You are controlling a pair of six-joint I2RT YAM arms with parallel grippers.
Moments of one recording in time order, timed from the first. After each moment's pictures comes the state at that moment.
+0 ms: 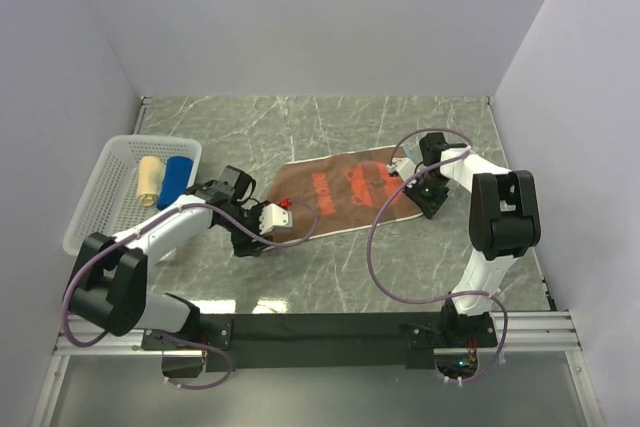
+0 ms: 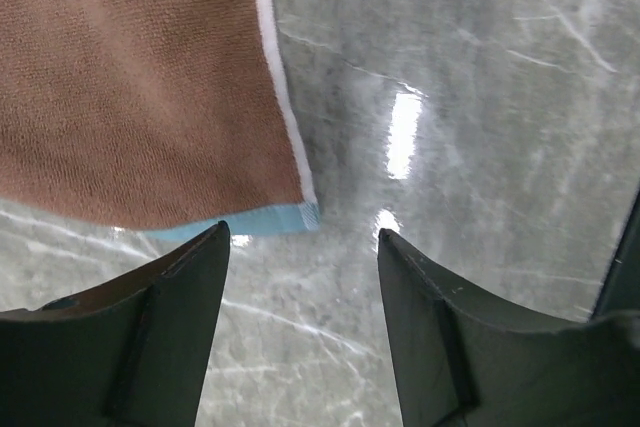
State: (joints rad) left arm -0.43 1.36 0.80 -0.70 0.48 0.96; right arm 0.07 1.82 1.15 -0.80 -0.06 -0.80
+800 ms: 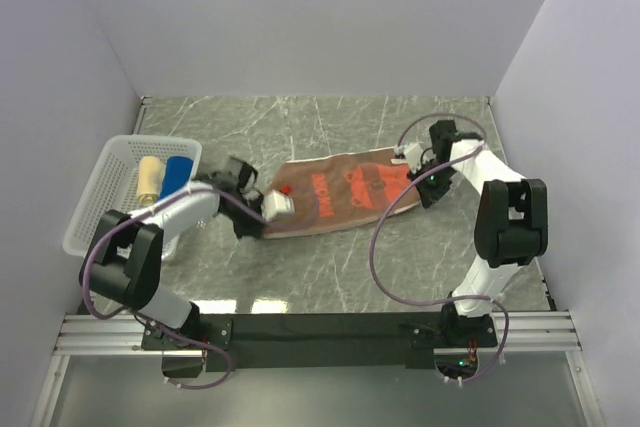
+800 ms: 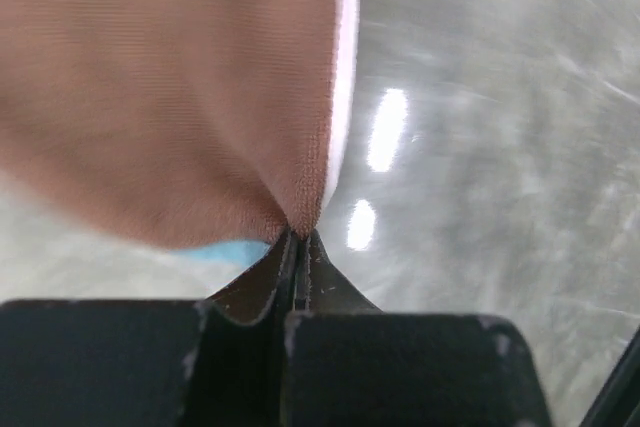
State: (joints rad) left arm -0.42 1.50 0.83 -0.60 0.44 0.91; right arm 0.05 1.75 1.20 -0.89 -0.19 -0.70
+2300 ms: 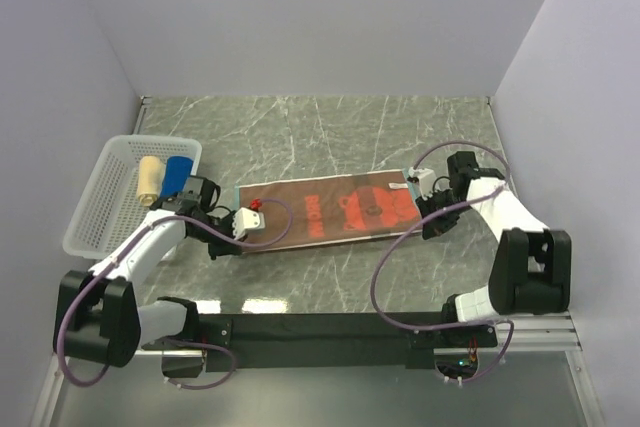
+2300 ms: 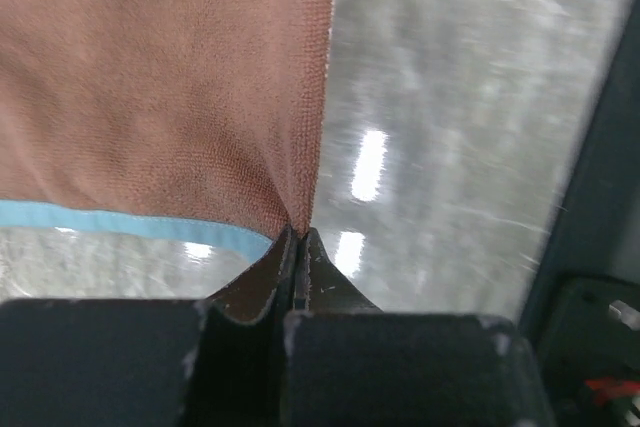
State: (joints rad) left arm -0.19 1.21 0.69 -0.80 0.61 1.06; right arm -0.04 1.45 0.90 -0.89 -0.38 -0.60
